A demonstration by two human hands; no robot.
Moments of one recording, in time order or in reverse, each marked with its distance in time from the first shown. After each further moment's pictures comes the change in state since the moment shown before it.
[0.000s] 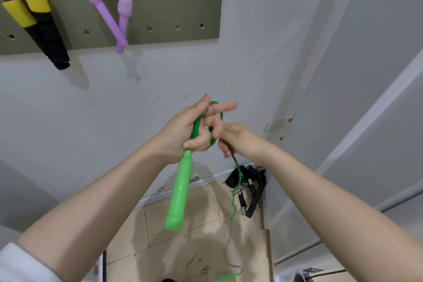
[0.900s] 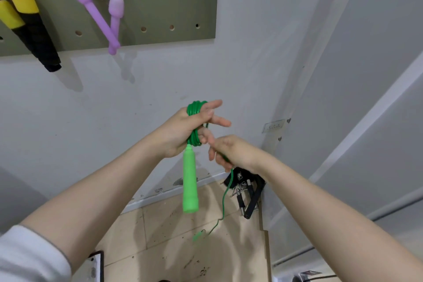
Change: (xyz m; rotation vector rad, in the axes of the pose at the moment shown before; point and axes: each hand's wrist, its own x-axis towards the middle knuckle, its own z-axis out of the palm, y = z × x) left_hand 0.023 -0.002 -0.011 0.305 0.262 -0.017; right_hand 0.003 0.018 0.001 -0.096 -0.065 0.110
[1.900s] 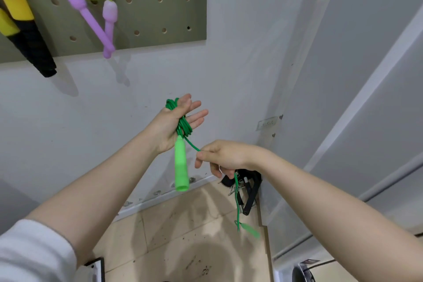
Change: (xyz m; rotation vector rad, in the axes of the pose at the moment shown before) left_hand 0.006 -0.012 -0.019 -0.307 0.194 -0.012; right_hand -0.026 -0.028 0.012 -0.297 -0.208 0.058
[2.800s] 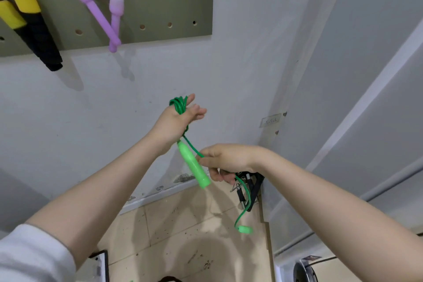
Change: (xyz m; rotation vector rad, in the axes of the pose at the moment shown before) left_hand -0.009 -0.006 -0.012 0.603 0.065 0.171; right_hand 0.003 -0.004 0.015 0.129 -0.111 -0.005
